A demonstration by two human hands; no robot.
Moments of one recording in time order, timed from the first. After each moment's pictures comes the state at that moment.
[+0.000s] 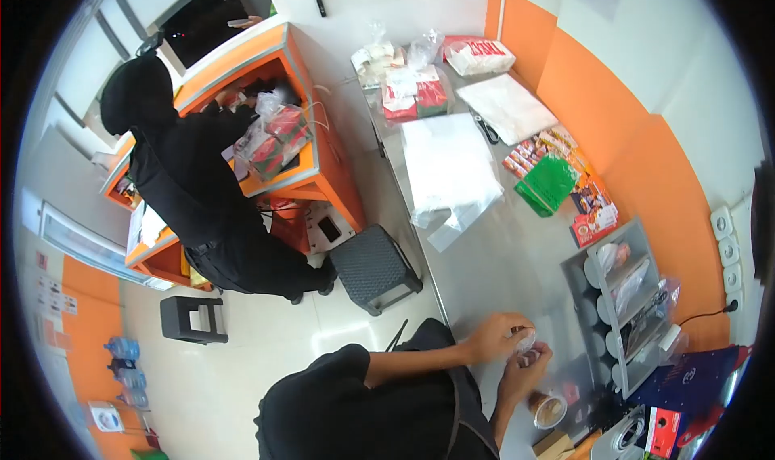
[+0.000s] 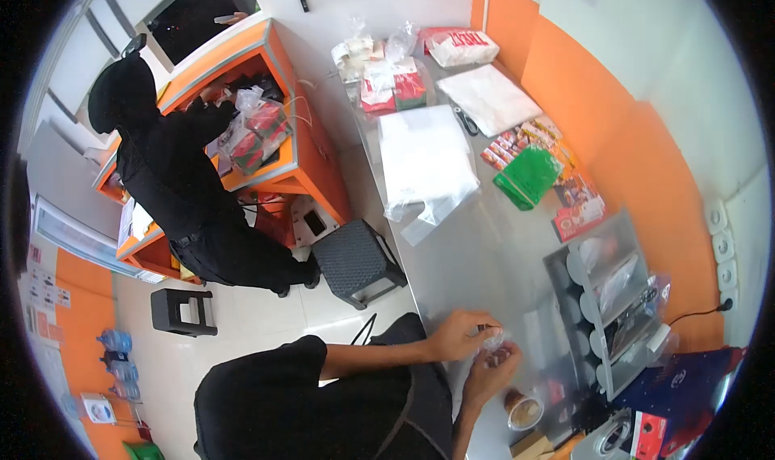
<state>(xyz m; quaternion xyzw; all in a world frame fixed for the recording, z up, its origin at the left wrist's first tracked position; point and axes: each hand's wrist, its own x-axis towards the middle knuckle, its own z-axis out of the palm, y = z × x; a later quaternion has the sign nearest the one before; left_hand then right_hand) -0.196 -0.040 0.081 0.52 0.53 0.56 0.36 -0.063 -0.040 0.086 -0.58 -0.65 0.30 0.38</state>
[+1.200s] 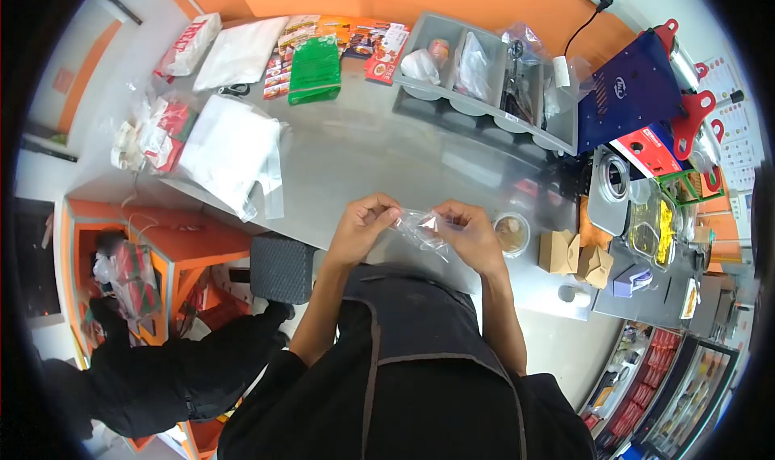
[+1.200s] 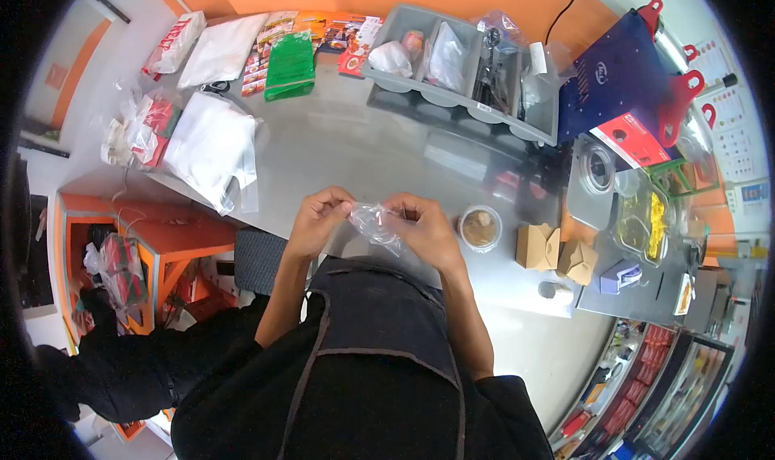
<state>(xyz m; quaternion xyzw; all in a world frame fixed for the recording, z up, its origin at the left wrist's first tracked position) -0.220 -0.005 0.085 0.47 0.35 0.44 0.68 0.003 -0.021 0.136 -0.51 -0.50 0.60 0.36</state>
